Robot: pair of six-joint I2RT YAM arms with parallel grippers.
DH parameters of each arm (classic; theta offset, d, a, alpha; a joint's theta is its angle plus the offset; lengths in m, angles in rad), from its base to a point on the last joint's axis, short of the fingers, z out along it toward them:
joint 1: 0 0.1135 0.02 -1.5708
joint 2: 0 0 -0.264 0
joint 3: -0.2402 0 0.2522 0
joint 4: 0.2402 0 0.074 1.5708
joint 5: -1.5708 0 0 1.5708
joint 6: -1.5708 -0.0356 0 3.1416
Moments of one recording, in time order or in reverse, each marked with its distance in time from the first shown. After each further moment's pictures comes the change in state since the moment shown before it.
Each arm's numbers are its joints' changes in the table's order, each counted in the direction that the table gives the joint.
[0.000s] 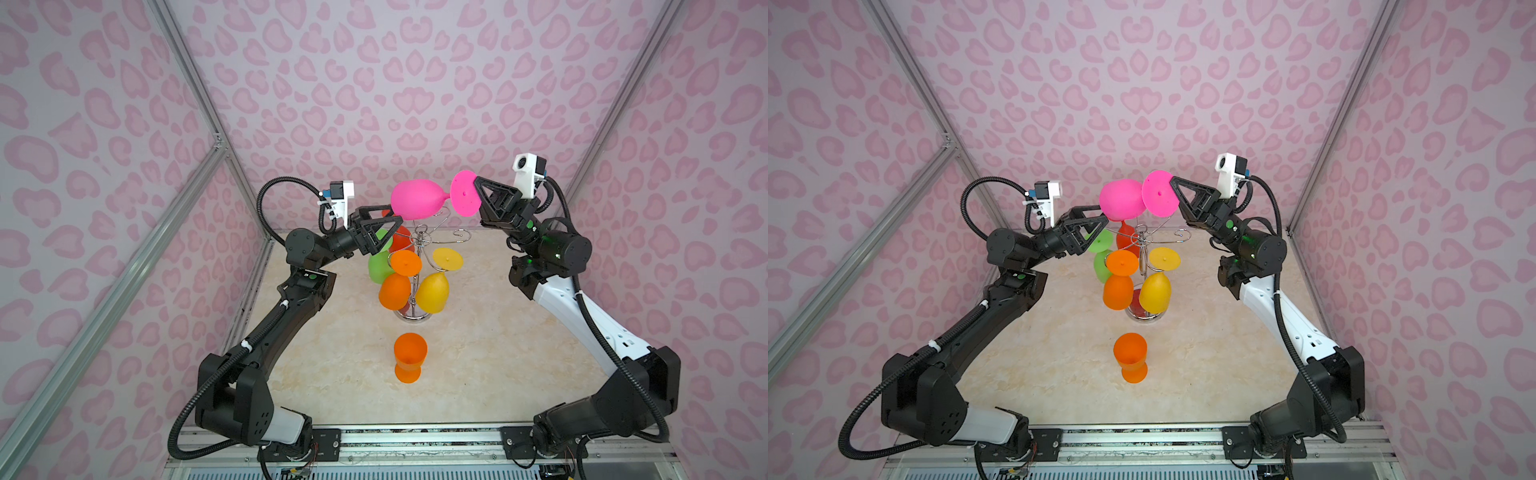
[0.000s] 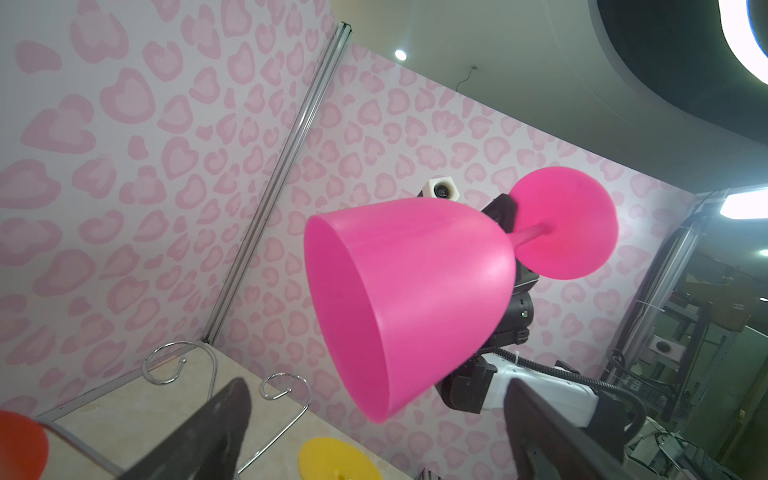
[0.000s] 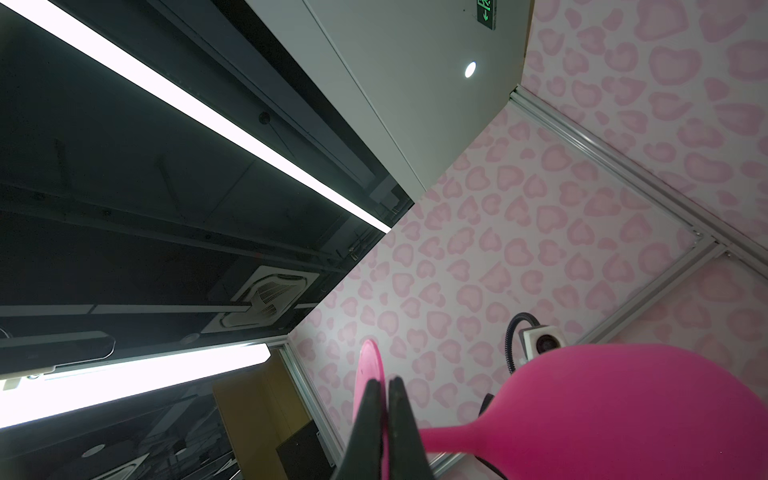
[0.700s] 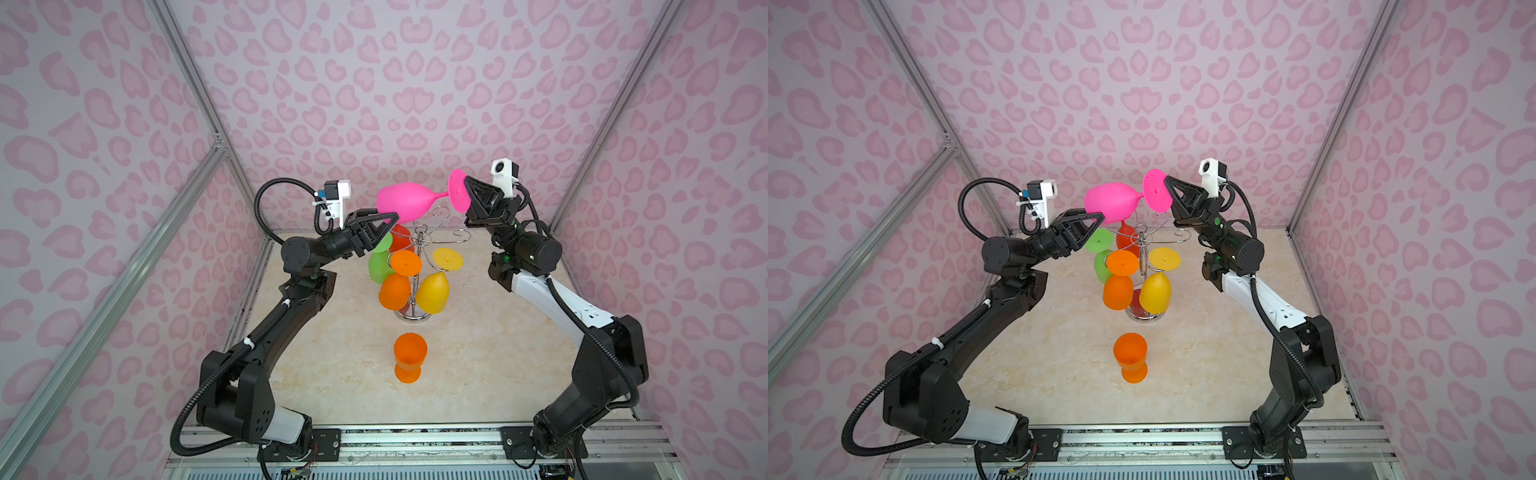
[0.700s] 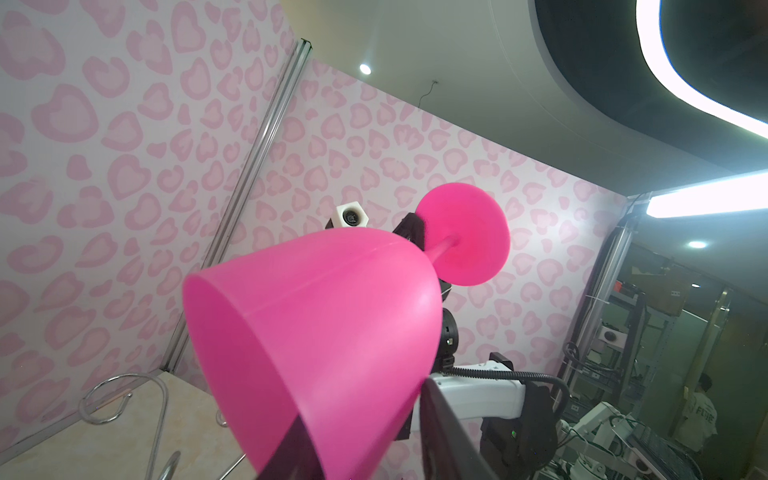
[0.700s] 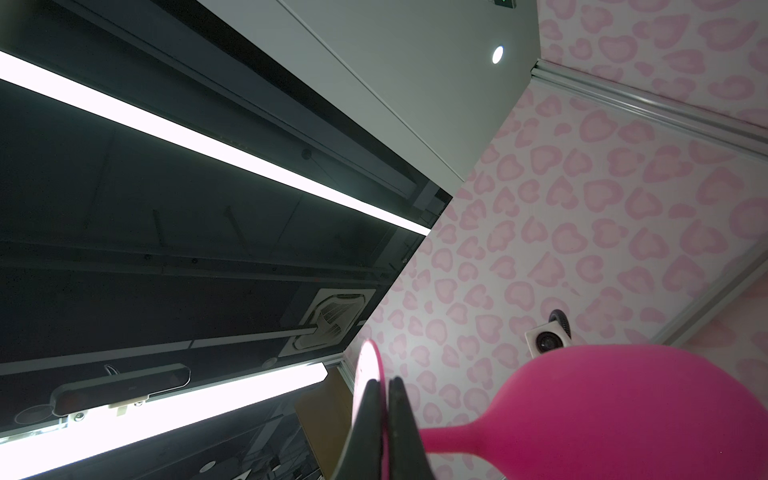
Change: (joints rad) left arm 0.002 0.008 0.015 -0.173 -0.029 0.127; right arm 0.020 0.168 -0.034 -0.232 -0.082 -0.249
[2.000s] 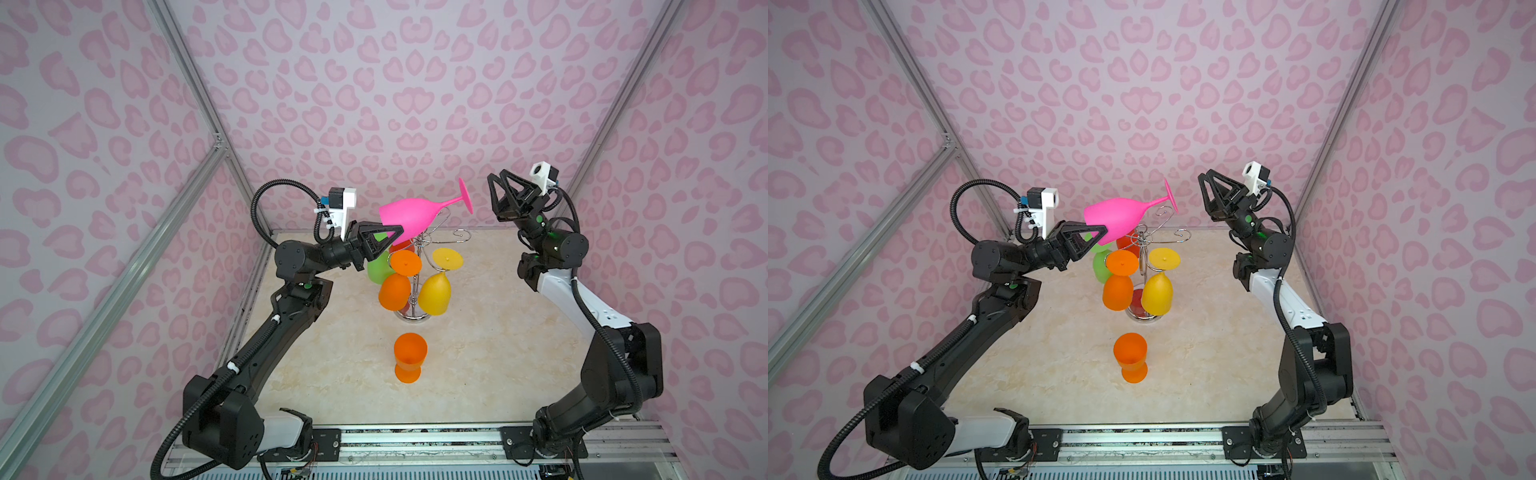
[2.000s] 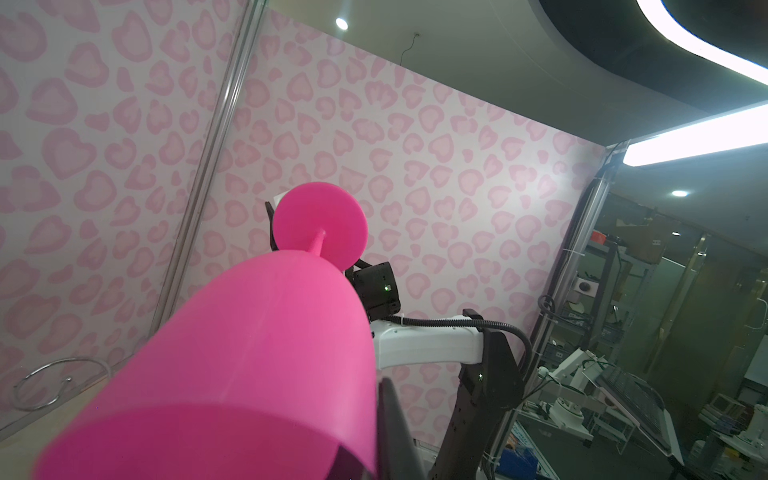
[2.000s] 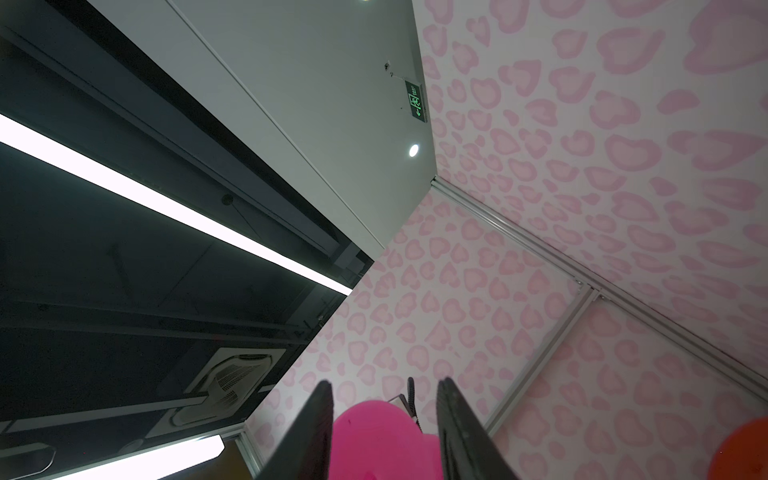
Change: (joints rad) left arm -0.060 -0.138 0.023 0.209 -0.092 -0.153; right arm -0.256 -0.080 0.127 0.166 0.032 0.189
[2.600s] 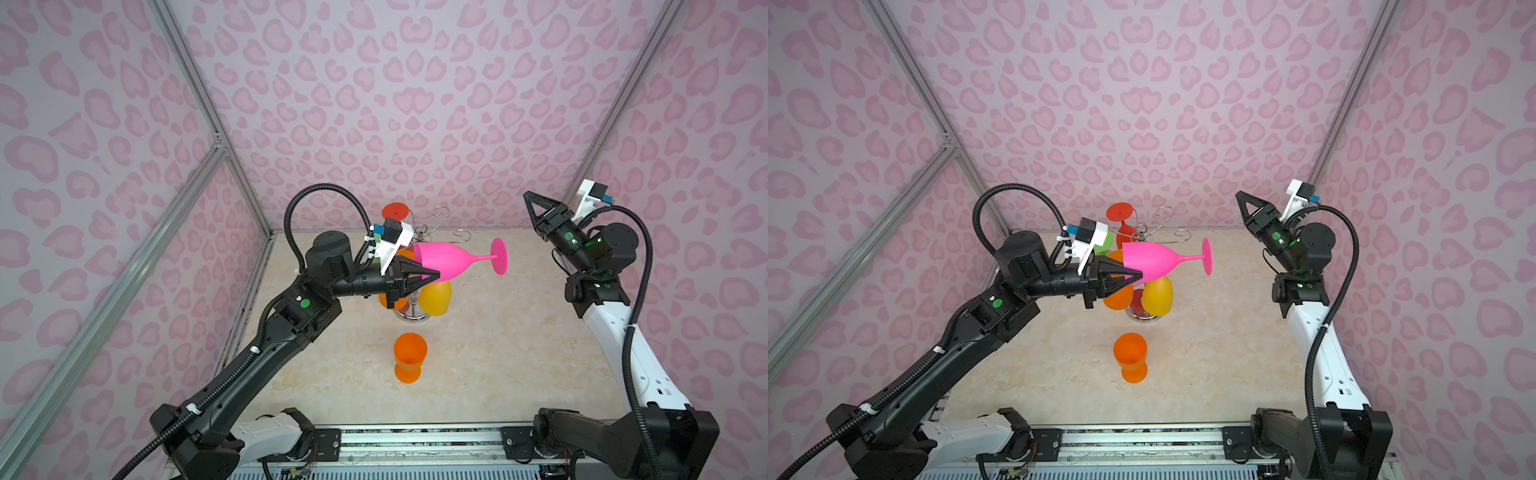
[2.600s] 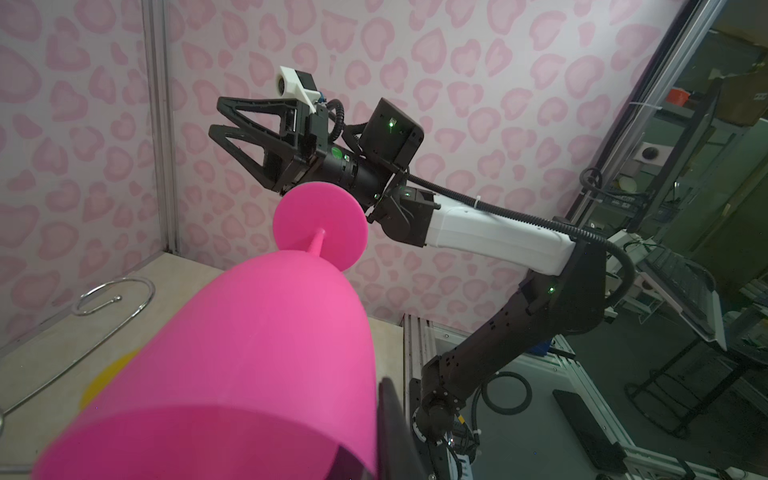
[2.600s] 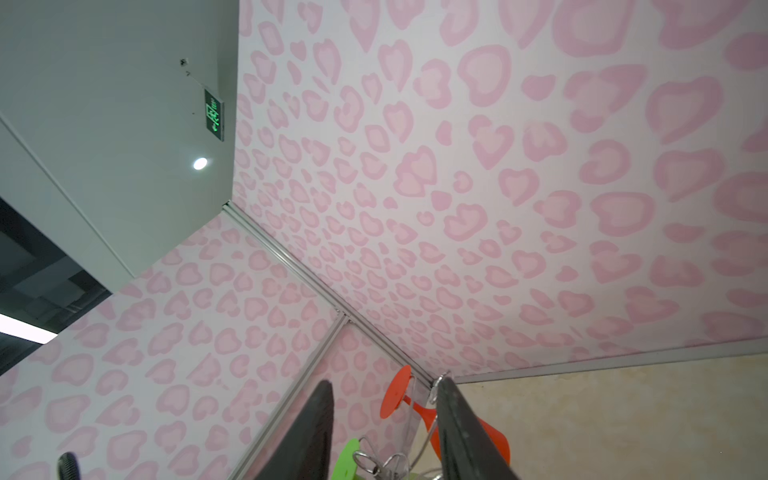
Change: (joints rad) left arm -0.319 -0.114 -0.180 1.029 0.205 -0.726; right arm -0.225 -0.363 0.124 0.929 -0.035 0.768
